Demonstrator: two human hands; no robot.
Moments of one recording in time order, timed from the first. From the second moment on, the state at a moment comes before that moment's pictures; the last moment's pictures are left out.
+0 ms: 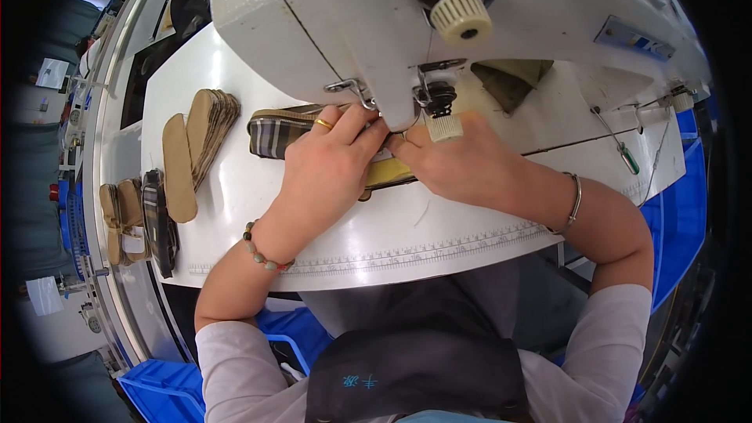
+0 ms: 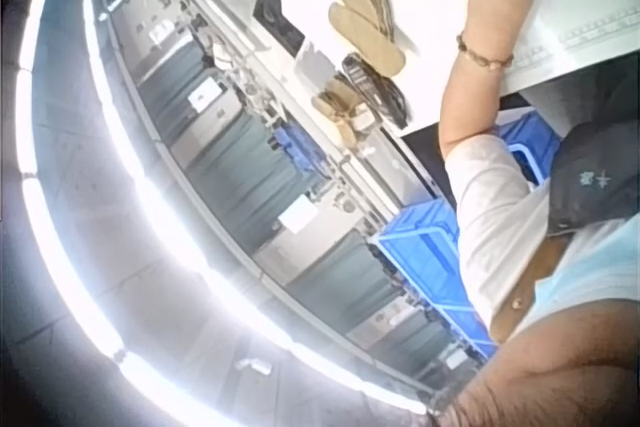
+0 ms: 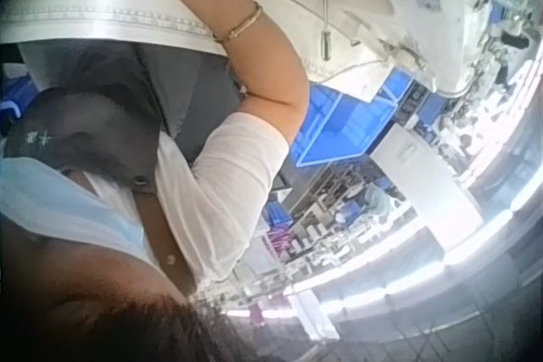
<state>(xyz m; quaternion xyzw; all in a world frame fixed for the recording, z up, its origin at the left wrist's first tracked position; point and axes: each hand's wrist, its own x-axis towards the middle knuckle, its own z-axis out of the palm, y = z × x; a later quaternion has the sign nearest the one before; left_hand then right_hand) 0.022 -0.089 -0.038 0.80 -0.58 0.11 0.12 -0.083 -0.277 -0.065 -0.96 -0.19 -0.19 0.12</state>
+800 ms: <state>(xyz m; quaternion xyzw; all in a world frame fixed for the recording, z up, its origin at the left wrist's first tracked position) 0.033 -0.086 -0.027 0.81 -0.53 0.08 0.25 -0.079 -0.285 -0.068 -0.96 -0.18 -0.19 0.11</state>
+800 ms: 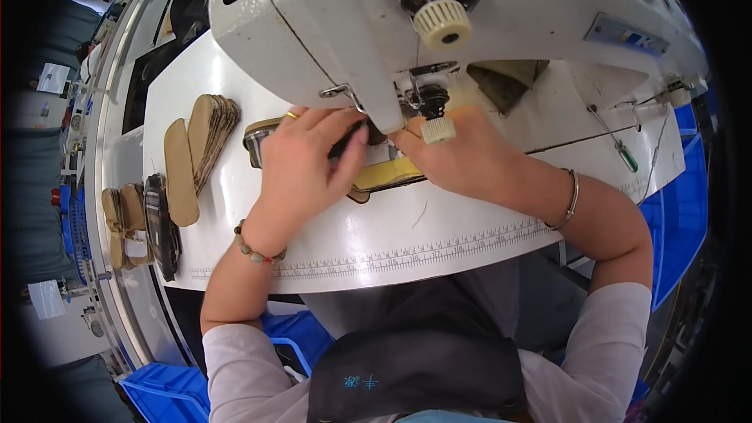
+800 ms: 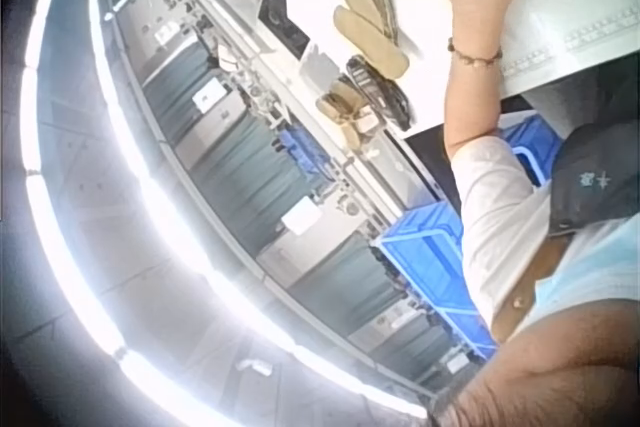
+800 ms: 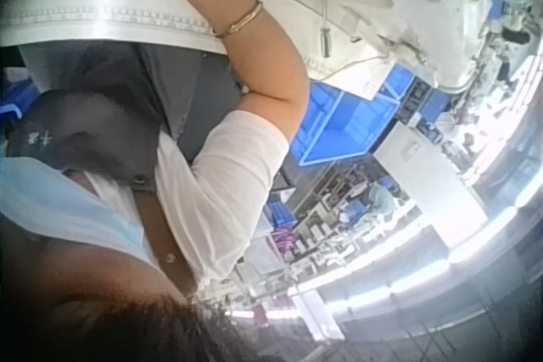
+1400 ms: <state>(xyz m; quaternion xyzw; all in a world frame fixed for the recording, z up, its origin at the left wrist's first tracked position) 0.099 -0.082 -0.015 0.85 -0.49 0.02 0.20 -0.081 -0.281 -0.063 -0.95 -0.21 -0.20 0.08</state>
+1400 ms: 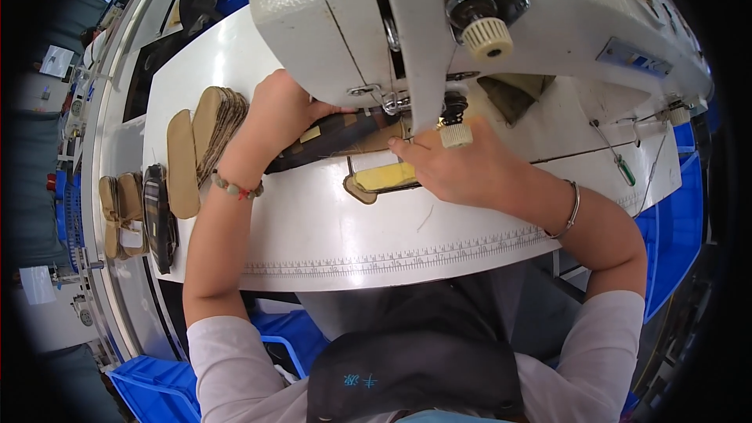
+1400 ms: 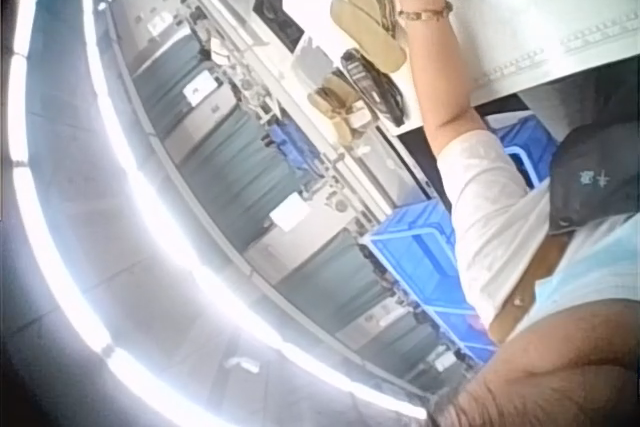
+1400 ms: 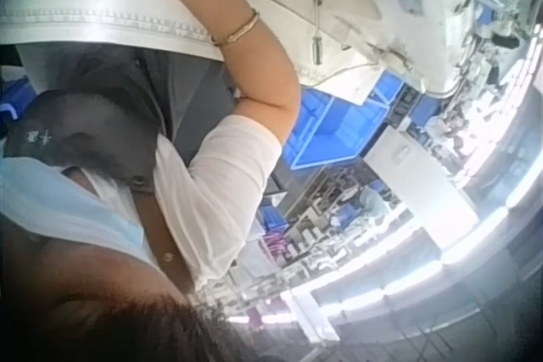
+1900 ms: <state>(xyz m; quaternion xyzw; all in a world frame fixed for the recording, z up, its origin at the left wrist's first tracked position) 0.030 -0.085 -0.024 0.71 -0.65 0.25 0.07 -0.078 -0.281 -0.065 -0.95 -0.21 -0.20 0.09</state>
